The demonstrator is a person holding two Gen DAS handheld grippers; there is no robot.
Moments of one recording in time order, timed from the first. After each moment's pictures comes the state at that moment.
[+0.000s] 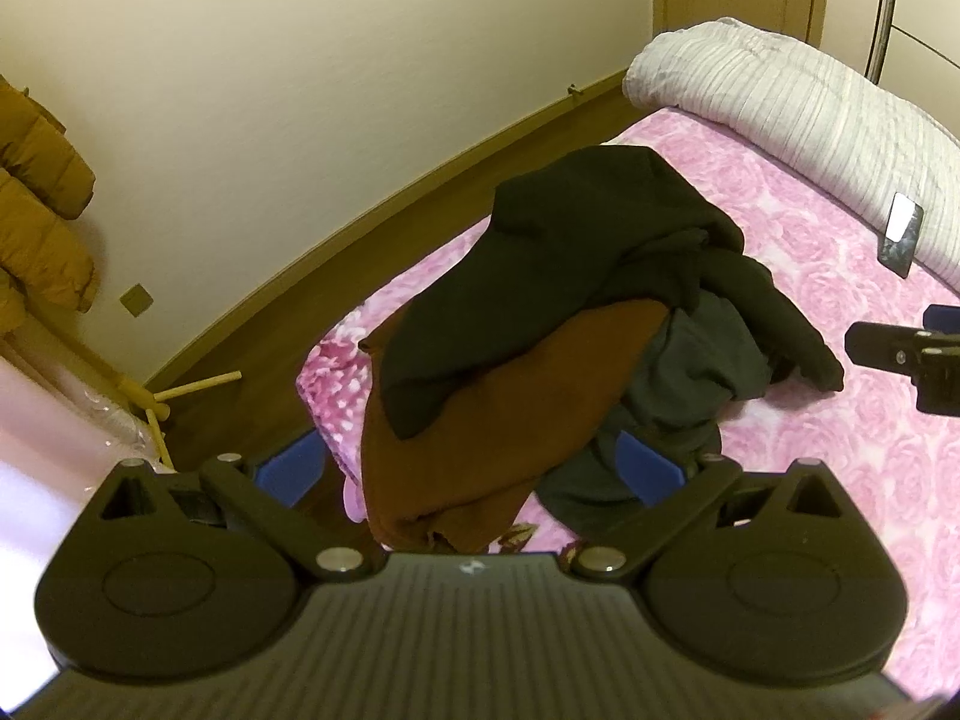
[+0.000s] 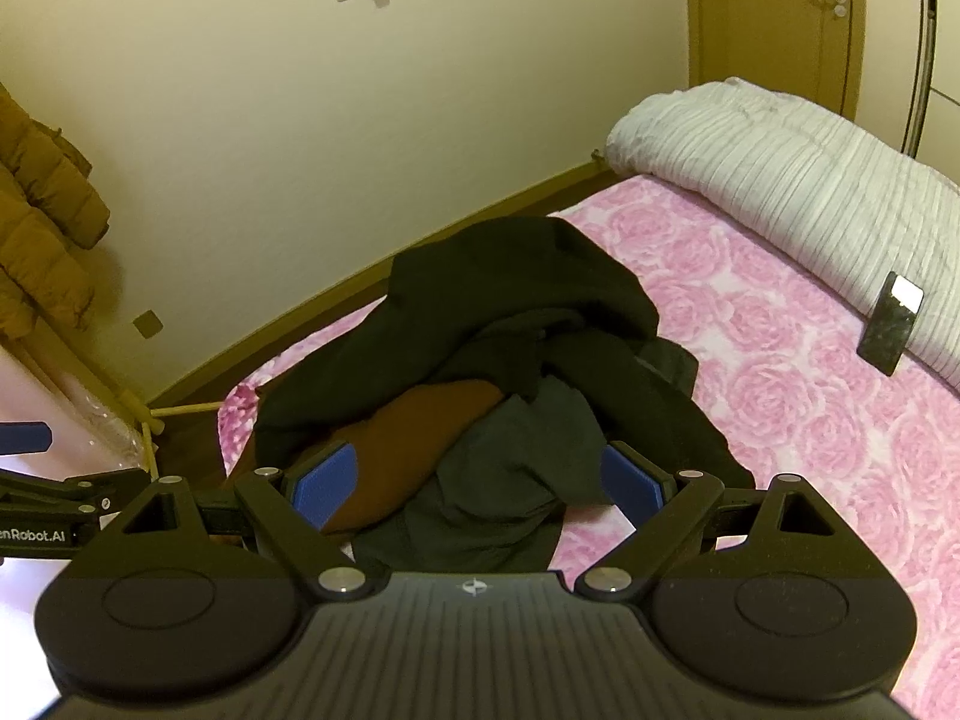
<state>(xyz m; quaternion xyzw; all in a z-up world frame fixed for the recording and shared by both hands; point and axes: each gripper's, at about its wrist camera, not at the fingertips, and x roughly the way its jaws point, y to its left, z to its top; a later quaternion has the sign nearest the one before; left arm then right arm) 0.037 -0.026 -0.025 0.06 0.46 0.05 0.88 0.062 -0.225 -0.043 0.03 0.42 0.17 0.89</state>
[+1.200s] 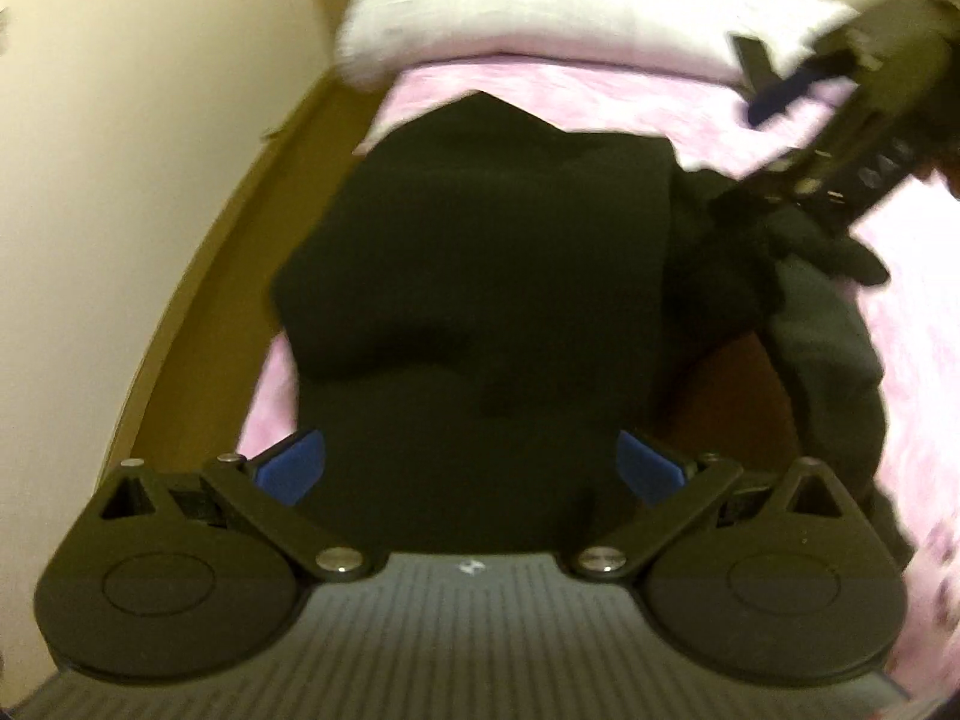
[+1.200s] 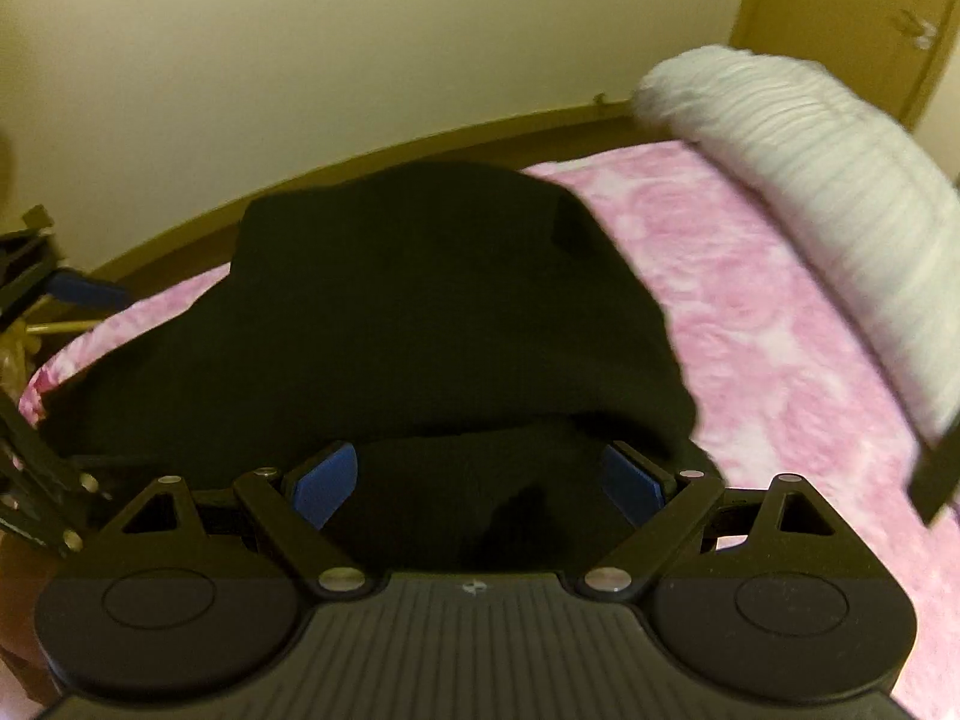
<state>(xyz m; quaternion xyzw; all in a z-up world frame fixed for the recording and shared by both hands) 0.323 0.000 -0.229 0.24 0.41 -0.30 0.83 0.324 -0.146 -0.207 -0.10 0.49 0.15 0.86</state>
